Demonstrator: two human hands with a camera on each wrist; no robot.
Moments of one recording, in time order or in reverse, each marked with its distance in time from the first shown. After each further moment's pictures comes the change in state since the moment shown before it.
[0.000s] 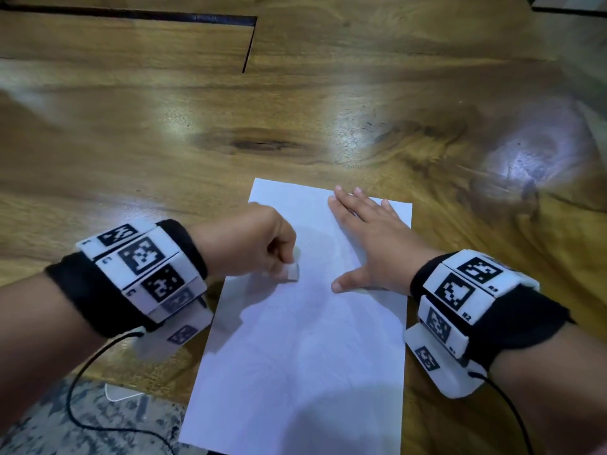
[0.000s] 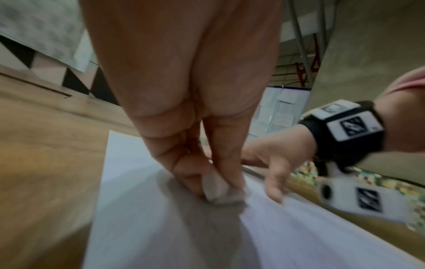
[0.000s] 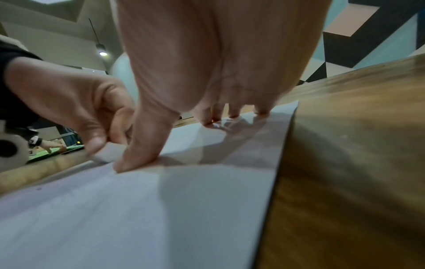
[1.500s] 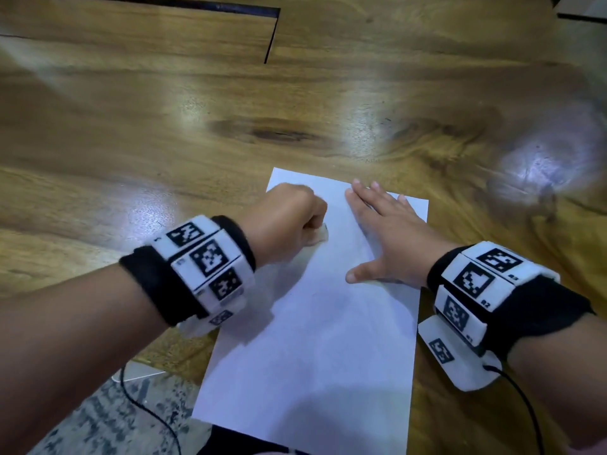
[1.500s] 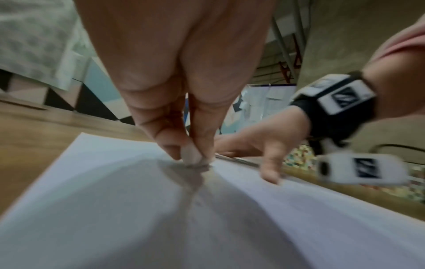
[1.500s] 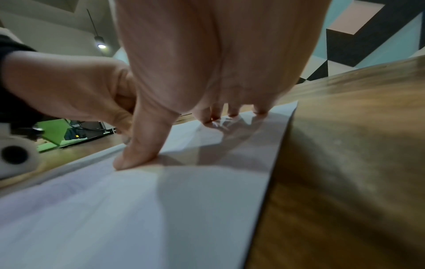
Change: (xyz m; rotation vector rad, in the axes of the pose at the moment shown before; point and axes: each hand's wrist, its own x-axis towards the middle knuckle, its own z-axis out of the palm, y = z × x) left_hand 0.006 0.010 0.011 0.096 0.334 0.111; right_hand 0.000 -0.002 0.000 -0.017 -0.012 0.010
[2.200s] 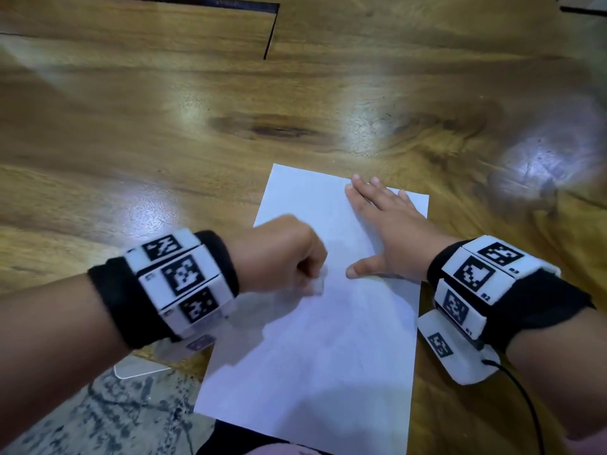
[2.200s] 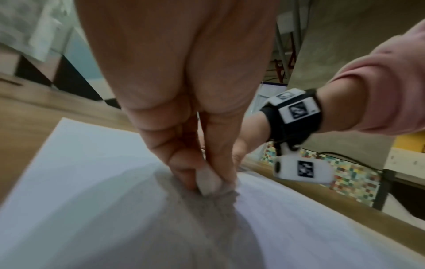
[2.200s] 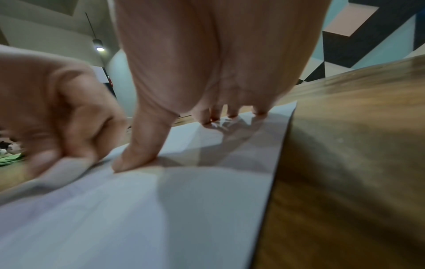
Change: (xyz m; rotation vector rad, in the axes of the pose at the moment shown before) left_hand -0.025 0.008 0.004 -0.058 -0.299 0.058; right_hand 0.001 0.001 0.000 -0.010 -0.003 0.000
